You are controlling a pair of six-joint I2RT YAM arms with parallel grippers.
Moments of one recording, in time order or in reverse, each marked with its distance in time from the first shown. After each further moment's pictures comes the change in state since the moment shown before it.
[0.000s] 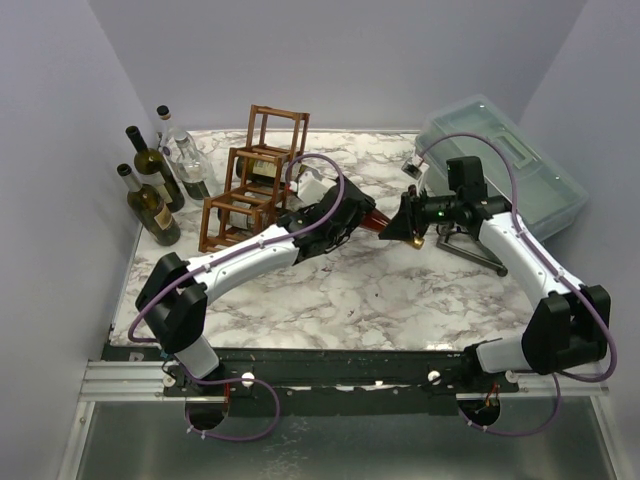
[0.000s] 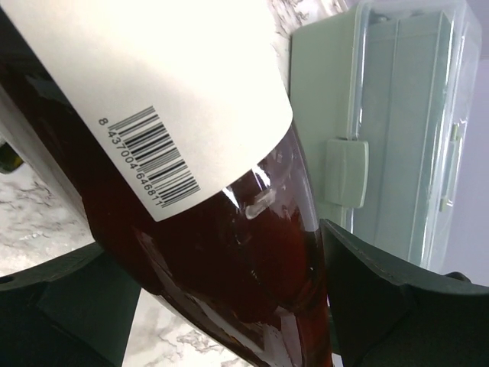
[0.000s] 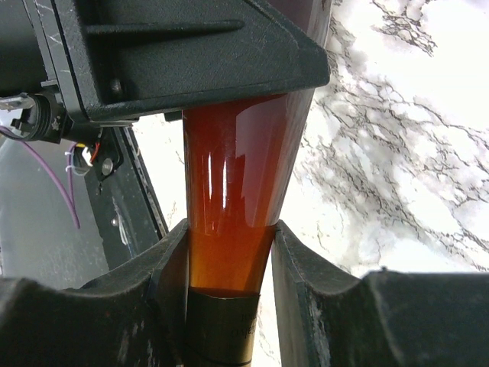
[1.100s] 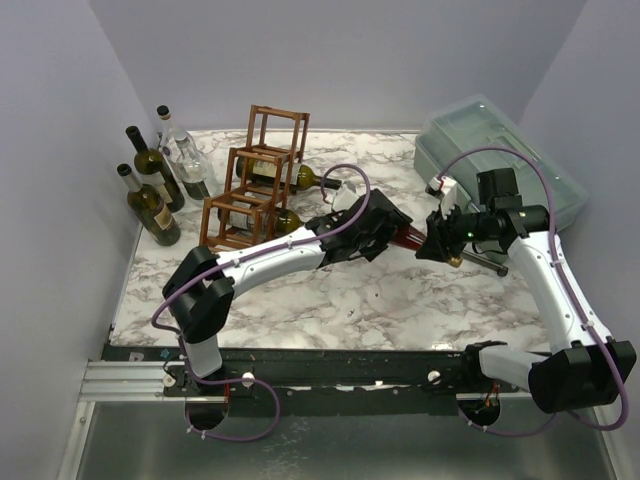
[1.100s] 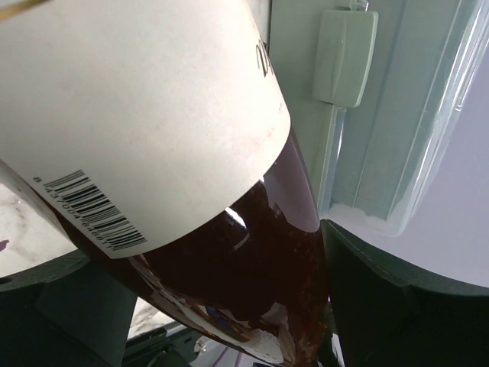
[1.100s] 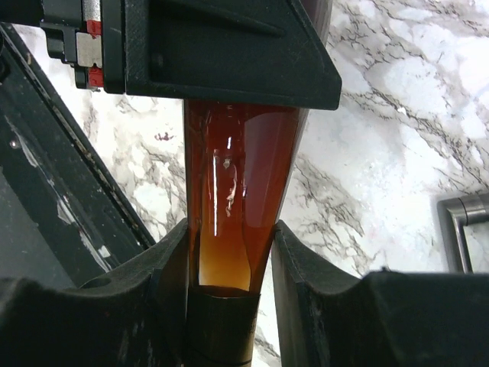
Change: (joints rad) left arm -0.102 0.135 0.125 -0.009 0.207 -0.123; right arm -0.110 -0.216 0.035 -0.480 0.237 -0.384
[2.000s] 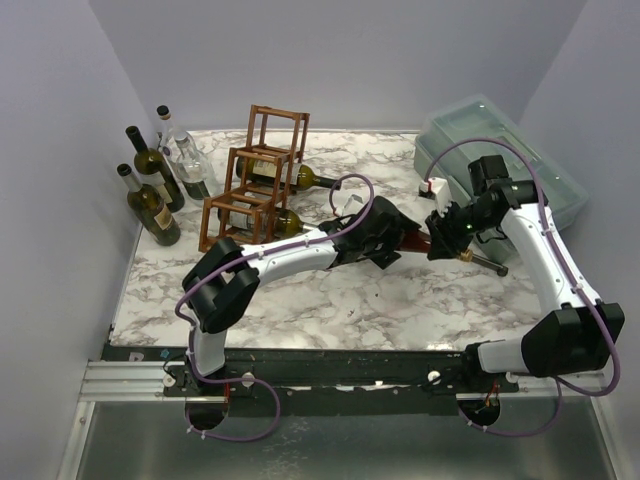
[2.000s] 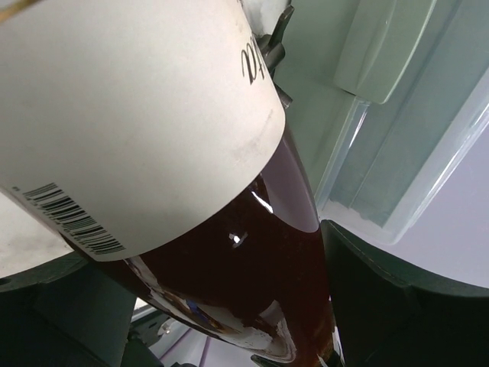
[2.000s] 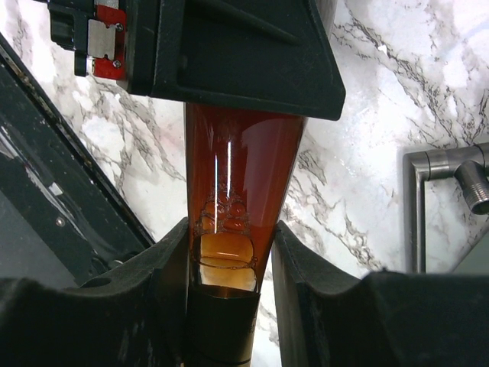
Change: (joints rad) left arm -0.001 0.123 0.000 0.111 0.135 -0.169; right arm -0.006 0.175 0.154 -0.231 0.159 -0.235
